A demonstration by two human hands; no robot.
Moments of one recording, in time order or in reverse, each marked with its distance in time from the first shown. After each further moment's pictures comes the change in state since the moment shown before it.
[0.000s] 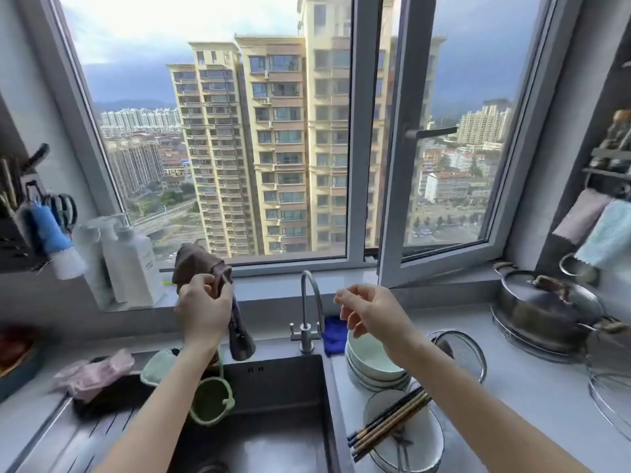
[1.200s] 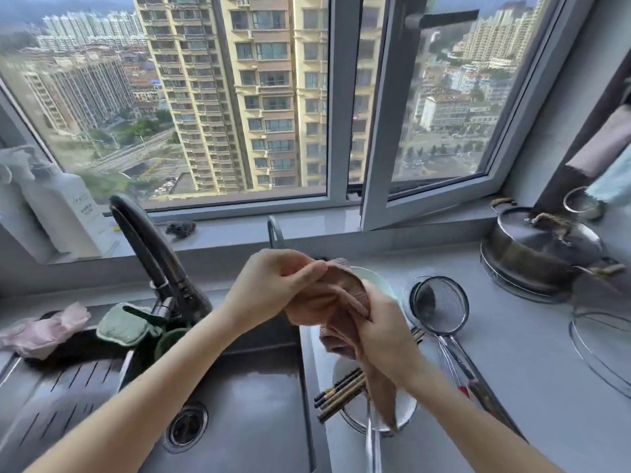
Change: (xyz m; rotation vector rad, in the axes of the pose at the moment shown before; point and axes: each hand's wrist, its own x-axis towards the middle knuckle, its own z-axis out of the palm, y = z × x) left_hand -0.060 0.082 0.081 -0.172 -0.698 0.340; right_hand -0.012 0.081 -0.033 -0.009 0.049 -0.160
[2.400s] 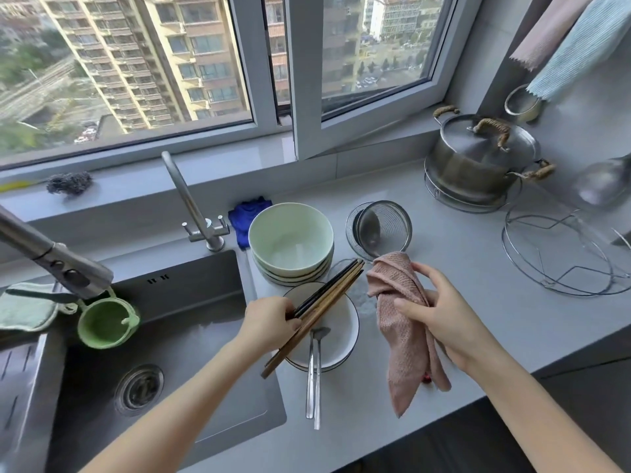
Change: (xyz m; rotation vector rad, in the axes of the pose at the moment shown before) left_hand -0.030 -0.086 0.172 0.583 -0.538 -0.244; right_hand -0.084 0.081 -0.138 0.075 0.281 0.559
